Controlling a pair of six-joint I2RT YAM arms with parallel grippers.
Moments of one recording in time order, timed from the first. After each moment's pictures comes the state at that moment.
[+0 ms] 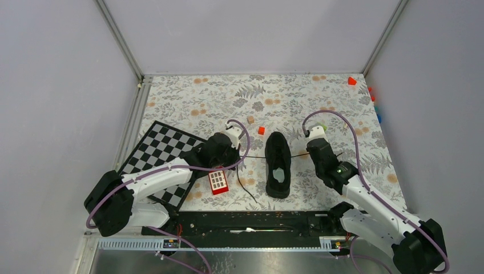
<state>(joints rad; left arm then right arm) -0.82 1.27 0.69 -0.10 -0.02 -0.30 0.54 0.88 0.53 -0.44 0.62 -0.06</state>
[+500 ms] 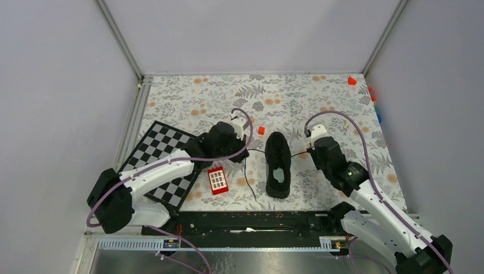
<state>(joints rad) -0.82 1.29 0.83 -0.21 0.07 -0.35 0.54 0.77 0.59 -0.57 0.46 -0.08</state>
